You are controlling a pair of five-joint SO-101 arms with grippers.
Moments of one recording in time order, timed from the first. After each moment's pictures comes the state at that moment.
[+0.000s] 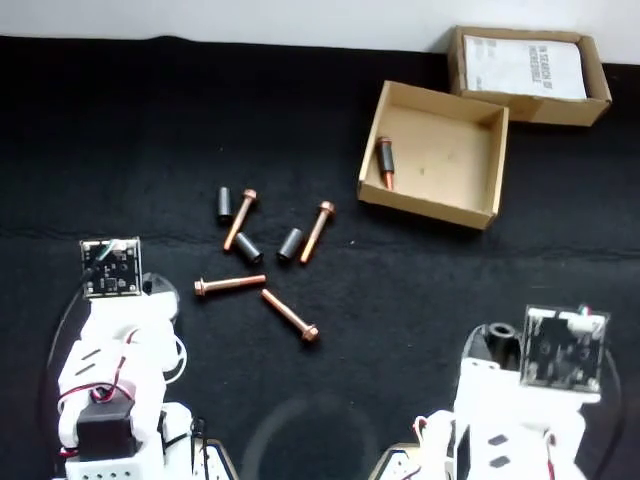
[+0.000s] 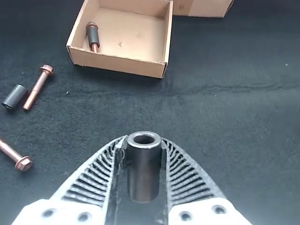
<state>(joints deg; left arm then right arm) -11.0 -102.1 77.1 66.5 2.5 7.9 -90.9 31.2 100.5 9.5</state>
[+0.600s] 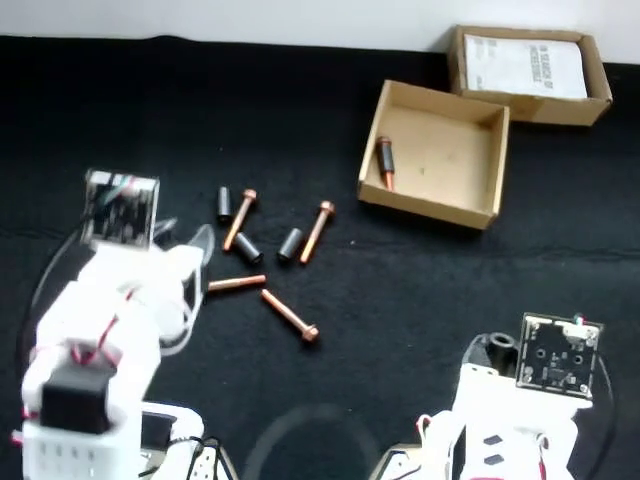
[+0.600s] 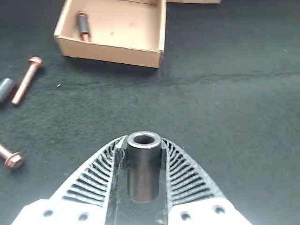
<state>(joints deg) 2.2 -69.0 41.8 67.0 2.5 11.8 -95.7 37.9 100.5 9.5</state>
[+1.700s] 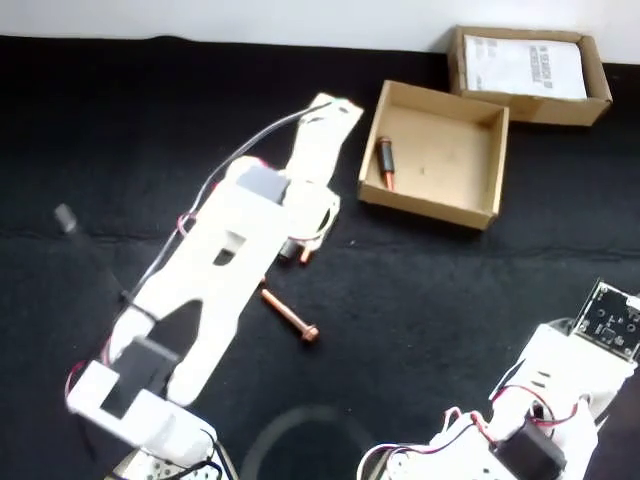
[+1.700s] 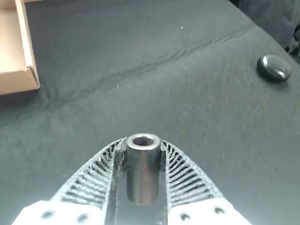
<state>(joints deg) 21.1 3.6 7.2 63.6 2.9 38.9 -95.6 69.1 63.8 15.4</state>
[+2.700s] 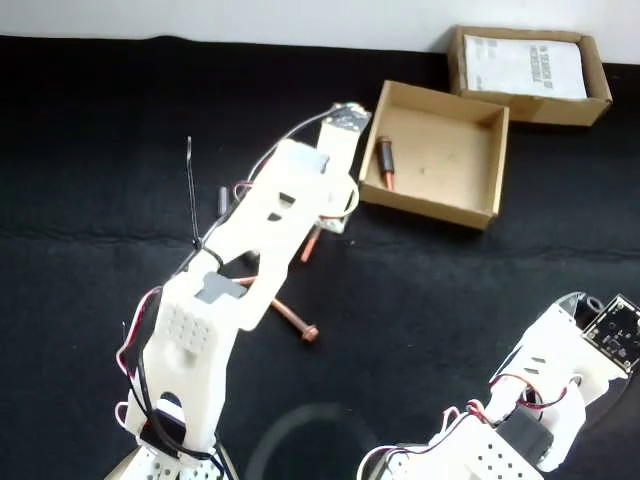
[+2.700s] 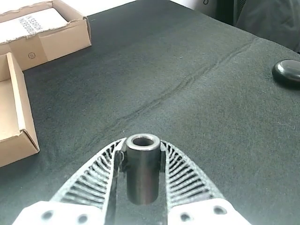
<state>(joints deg) 20.9 41.6 -26.7 68.0 9.3 37.3 -95.6 89.8 33.5 1.2</state>
